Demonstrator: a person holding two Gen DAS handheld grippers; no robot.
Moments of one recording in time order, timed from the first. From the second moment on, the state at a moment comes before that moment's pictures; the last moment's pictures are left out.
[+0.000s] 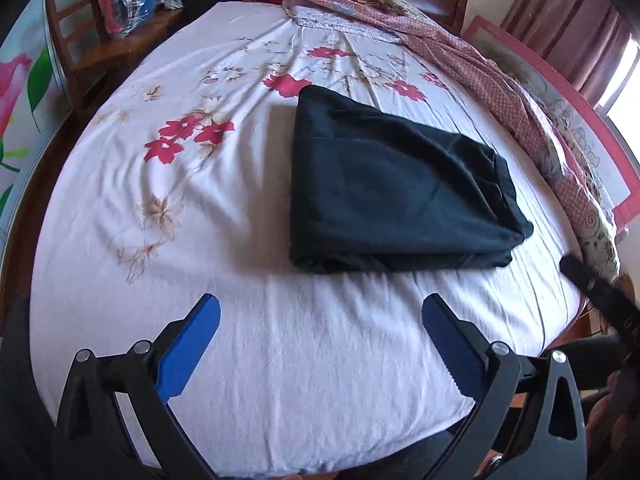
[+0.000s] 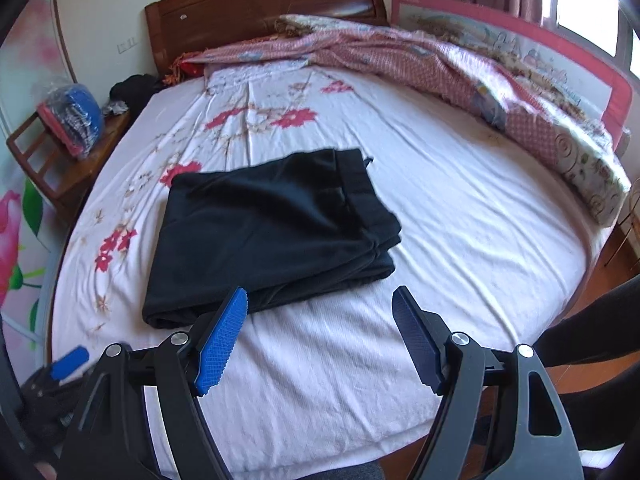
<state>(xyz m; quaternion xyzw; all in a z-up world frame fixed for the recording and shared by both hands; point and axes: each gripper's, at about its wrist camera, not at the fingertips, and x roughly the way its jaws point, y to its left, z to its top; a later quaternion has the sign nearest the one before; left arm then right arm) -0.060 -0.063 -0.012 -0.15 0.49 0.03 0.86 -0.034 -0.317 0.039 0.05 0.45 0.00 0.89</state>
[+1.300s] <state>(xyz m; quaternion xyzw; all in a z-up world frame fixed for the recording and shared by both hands) 0.163 -0.003 -0.106 -0.36 0.62 -0.16 0.68 0.172 -0.408 -0.098 0.26 0.59 0.20 0.74</state>
